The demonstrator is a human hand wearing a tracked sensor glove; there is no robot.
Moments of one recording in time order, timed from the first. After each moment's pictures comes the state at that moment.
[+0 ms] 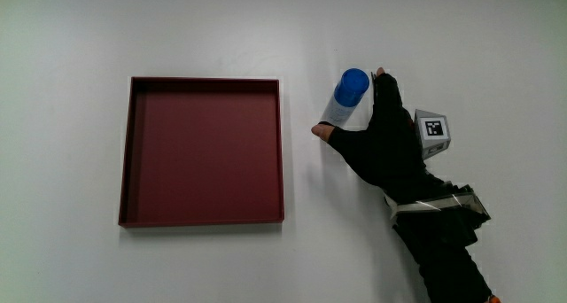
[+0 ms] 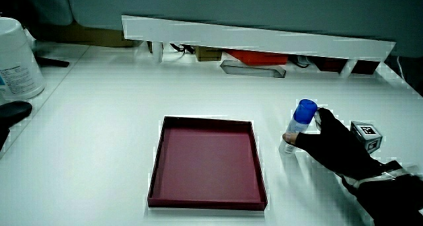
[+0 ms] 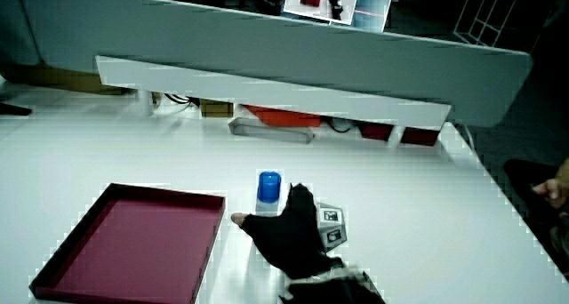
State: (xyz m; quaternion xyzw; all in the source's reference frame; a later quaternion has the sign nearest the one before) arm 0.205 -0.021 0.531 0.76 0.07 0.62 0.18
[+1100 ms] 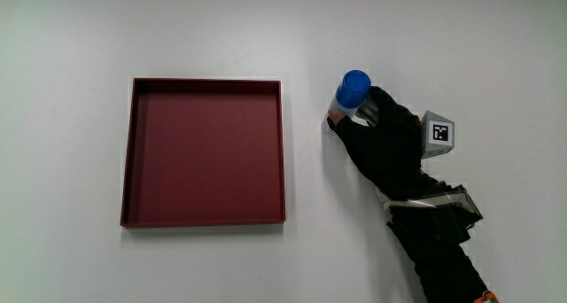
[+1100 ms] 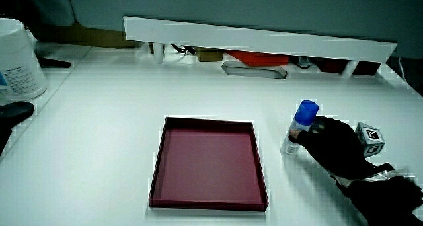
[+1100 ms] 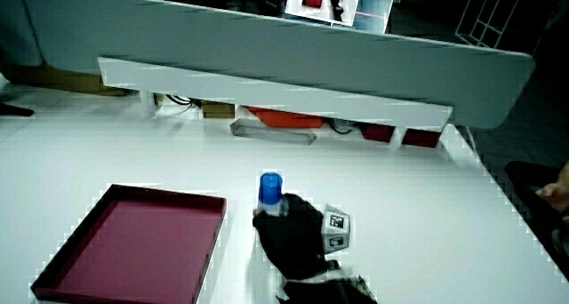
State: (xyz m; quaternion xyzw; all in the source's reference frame) arm 0.212 -0.020 0.522 0.76 0.07 0.64 0.07
